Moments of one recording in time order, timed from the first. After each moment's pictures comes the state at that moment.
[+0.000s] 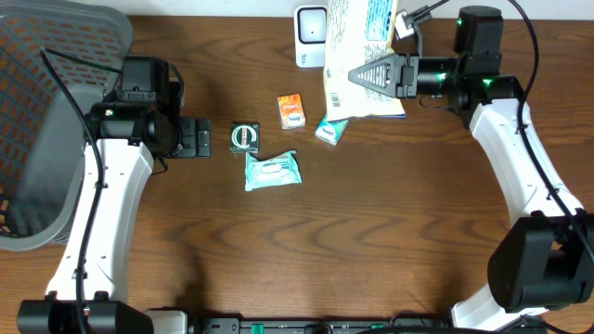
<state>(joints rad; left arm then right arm) -0.02 1.50 1.37 -1.07 -0.05 -0.04 0.07 1.77 1.48 -0.31 -1.39 0.43</state>
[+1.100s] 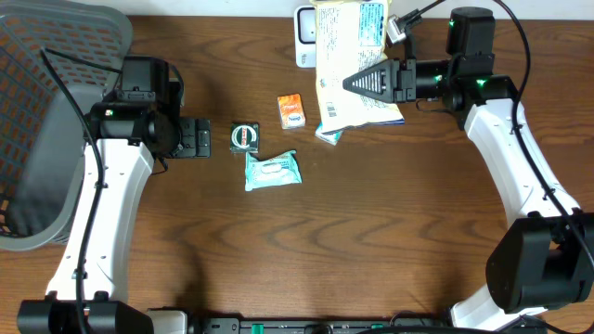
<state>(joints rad) -0.02 1.50 1.37 -1.07 -0.05 -0.04 0.10 1.77 1.48 -0.32 -1.48 0.46</state>
